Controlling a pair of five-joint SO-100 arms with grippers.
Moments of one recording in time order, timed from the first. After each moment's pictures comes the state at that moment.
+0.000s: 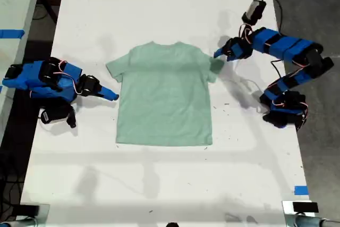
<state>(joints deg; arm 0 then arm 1) -1.8 206.1 181.3 62.1 5.4 57.5 108.5 121.7 51.9 -39.1</state>
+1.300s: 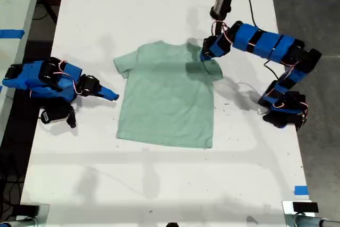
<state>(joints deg) -1.8 206.1 181.3 62.1 5.4 36.7 99.0 93.5 66.2 -38.7</state>
